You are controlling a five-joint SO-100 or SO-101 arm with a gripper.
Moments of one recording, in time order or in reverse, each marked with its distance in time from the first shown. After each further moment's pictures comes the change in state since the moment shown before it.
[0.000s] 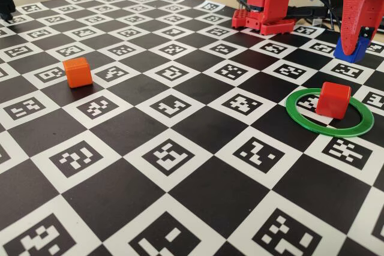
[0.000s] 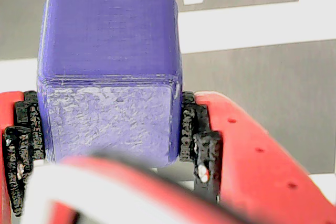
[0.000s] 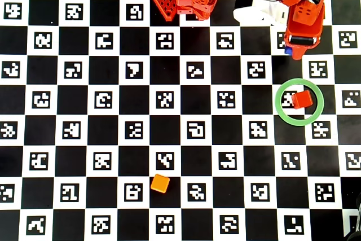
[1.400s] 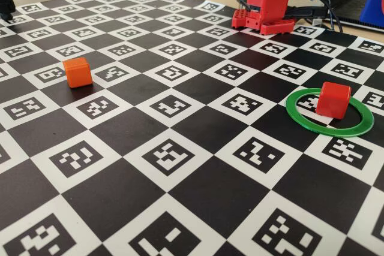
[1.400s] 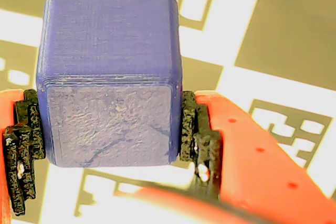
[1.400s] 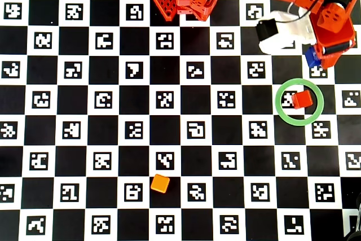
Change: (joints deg) arm 7.6 -16.4 -37.6 20.7 -27.9
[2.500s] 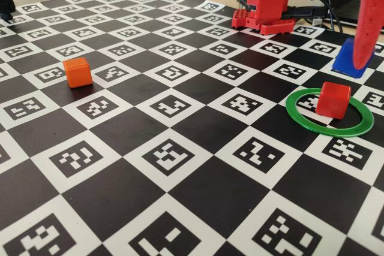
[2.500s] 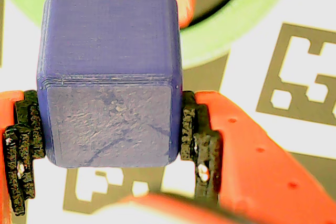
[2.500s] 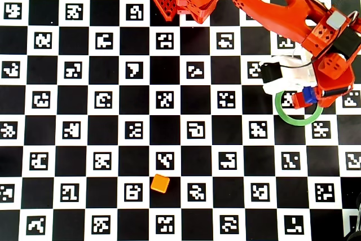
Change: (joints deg) arm 7.6 -19.2 -12.1 -2.9 -3.1
